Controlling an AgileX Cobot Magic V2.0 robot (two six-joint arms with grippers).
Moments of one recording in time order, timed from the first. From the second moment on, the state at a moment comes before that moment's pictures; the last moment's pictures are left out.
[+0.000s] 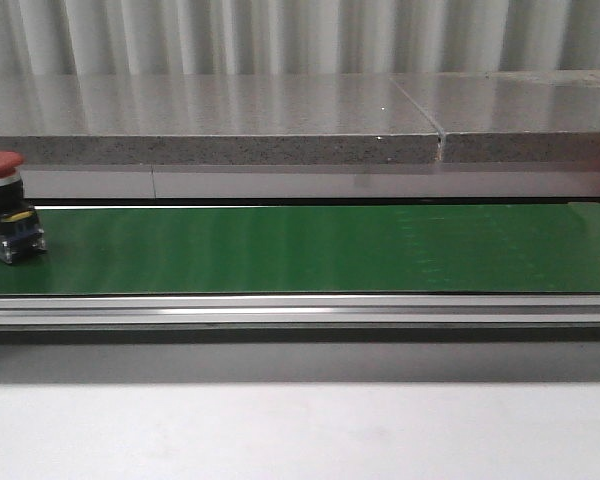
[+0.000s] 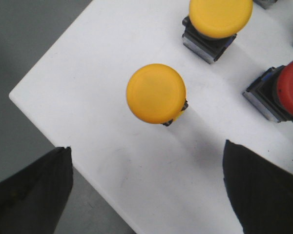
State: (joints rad) left arm 0.46 1.39 -0.82 0.29 0.71 -0.45; right arm -0.09 -0.01 0.03 0.00 0.07 -0.06
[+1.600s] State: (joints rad) left arm 0.44 1.61 -0.97 0.35 0.74 -0.52; right arm -0.09 -0.01 0.03 0.00 0.07 -0.06
